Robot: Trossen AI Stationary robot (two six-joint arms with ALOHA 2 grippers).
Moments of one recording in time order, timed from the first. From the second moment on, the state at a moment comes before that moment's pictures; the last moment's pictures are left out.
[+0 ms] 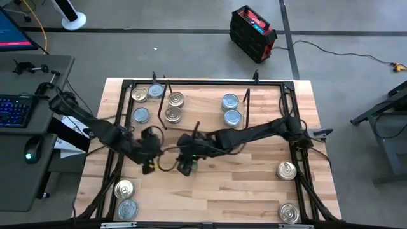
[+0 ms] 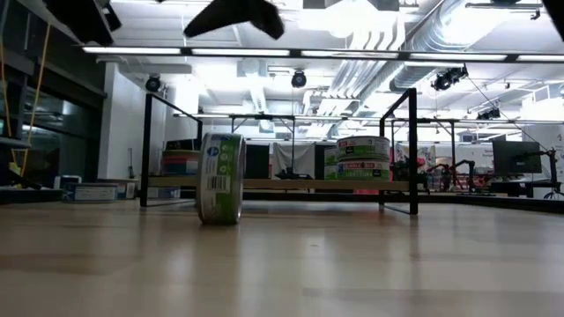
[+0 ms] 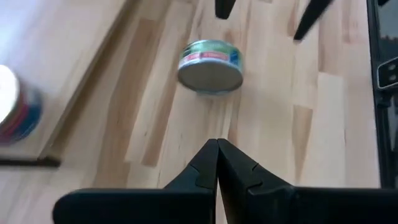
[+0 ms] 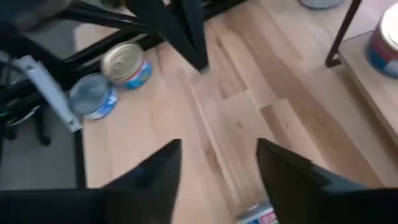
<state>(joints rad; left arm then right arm) -0.54 1.10 0.95 -0.83 -0.37 -0.65 0.25 2.14 2.06 -0.69 0.18 0.60</state>
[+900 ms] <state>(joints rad) -0.54 0.93 0.95 -0.88 -0.37 -0.58 0.25 2.31 2.33 -0.86 0.15 1.07</state>
